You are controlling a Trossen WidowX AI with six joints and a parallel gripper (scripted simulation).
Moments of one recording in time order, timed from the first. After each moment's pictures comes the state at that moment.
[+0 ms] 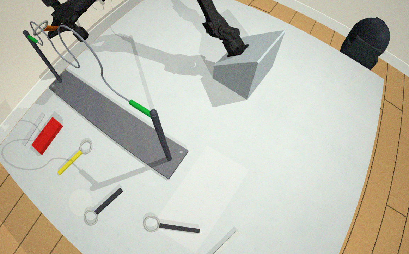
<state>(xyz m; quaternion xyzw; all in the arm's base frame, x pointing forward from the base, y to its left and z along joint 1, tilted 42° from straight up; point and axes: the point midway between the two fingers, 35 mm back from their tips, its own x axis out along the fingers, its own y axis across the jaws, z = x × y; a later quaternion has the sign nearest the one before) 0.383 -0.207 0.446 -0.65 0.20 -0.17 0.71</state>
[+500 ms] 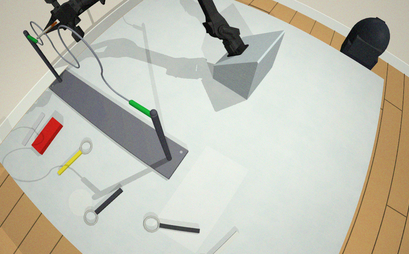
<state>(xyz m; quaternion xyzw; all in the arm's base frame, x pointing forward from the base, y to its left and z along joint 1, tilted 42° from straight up) 0.383 -0.207 0.463 -0.75 0.17 -0.19 0.61</state>
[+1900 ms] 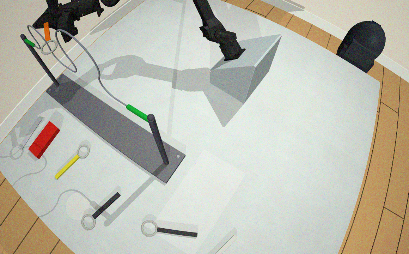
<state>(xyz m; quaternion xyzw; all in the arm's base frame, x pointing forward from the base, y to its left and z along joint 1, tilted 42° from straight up) 0.384 -0.193 0.491 -0.91 0.10 -0.23 0.33</state>
